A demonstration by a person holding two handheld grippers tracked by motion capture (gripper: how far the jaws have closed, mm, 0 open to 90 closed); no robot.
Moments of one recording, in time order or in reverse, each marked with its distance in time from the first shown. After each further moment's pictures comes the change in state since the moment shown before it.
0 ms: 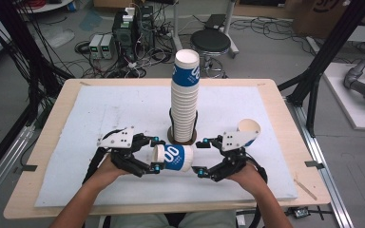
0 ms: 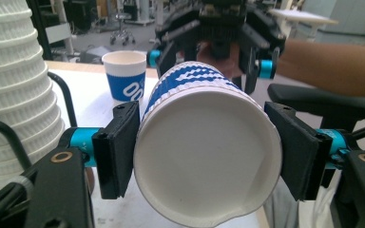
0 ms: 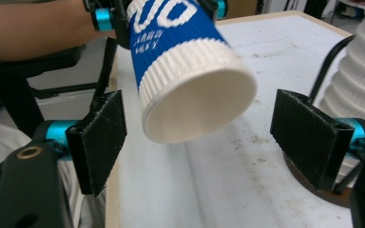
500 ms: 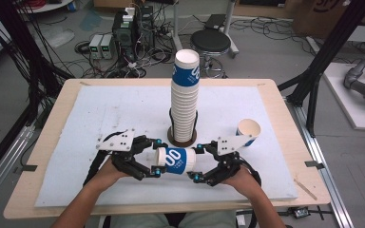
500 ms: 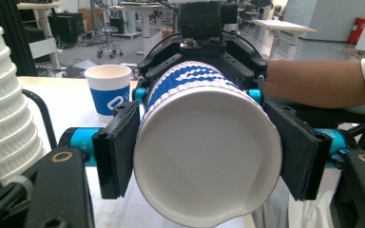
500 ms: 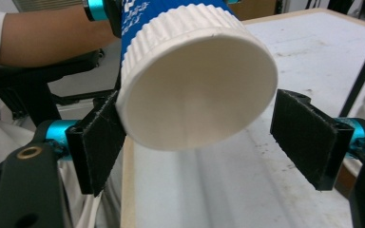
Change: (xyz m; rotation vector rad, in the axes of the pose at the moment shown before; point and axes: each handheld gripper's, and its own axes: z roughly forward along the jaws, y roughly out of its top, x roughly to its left) left arm -0.006 0.000 0.006 -0.037 -0.061 0.027; right arm 0.002 -0.012 0.017 -0.028 0.077 0.032
